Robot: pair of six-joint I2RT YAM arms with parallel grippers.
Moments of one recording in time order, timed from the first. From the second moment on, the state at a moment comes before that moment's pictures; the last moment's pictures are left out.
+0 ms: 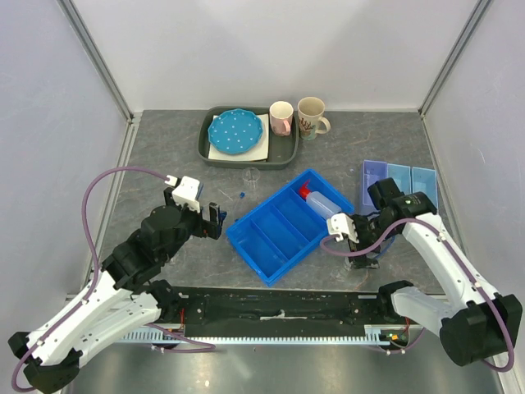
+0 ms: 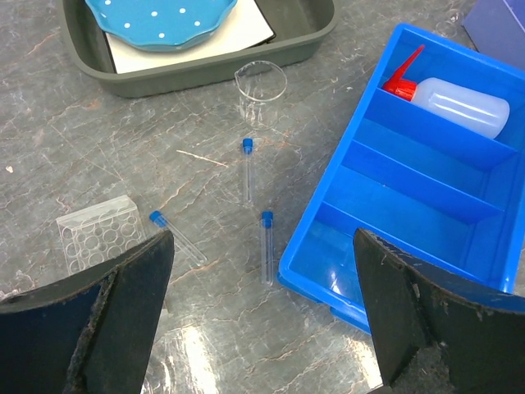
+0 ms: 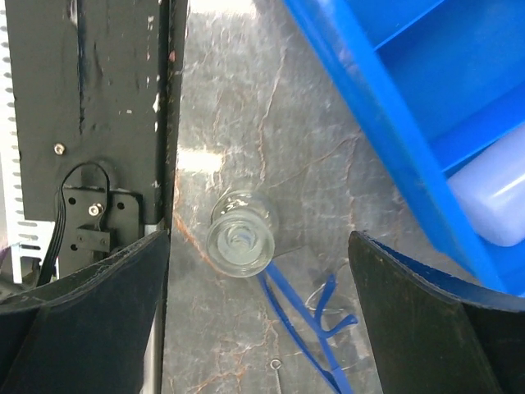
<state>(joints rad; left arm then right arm) -0.78 0.58 0.73 -0.49 -0.35 -0.18 0.26 1.06 0.92 -1.29 -0.66 -1.34</state>
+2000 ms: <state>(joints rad) -0.78 0.69 0.73 -0.53 -0.40 -0.18 0.47 1.47 1.28 -1.04 -0.59 -1.12</state>
